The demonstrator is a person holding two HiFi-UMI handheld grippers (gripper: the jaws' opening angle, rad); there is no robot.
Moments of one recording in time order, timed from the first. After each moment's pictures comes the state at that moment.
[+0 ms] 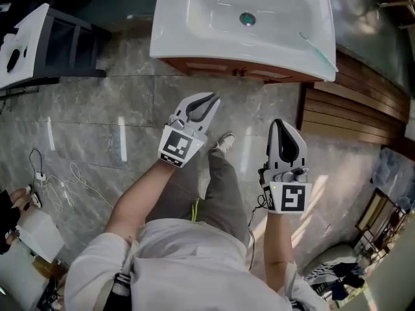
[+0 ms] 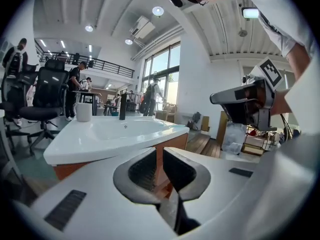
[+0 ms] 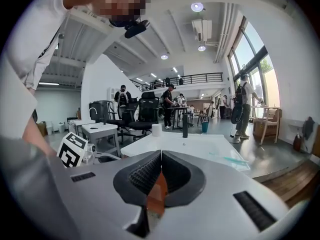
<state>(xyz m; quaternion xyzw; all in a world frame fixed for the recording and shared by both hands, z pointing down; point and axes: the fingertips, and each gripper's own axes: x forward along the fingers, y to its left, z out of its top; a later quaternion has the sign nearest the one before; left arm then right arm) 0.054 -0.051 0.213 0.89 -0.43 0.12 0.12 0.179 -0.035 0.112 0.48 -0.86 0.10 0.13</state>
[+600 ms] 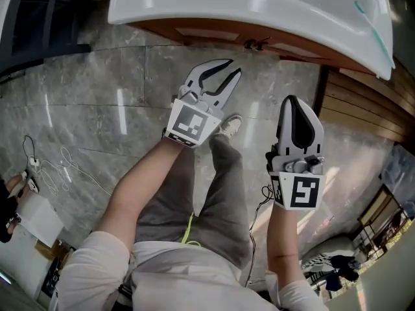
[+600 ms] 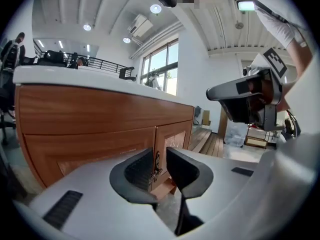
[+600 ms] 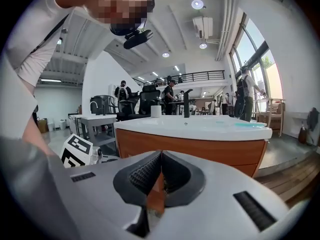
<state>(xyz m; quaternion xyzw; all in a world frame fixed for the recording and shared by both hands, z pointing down) 0.085 -0.092 0.417 0.89 -0.43 0.13 0.11 0.173 -0.070 0.317 0.48 -0.87 0.10 0.13</state>
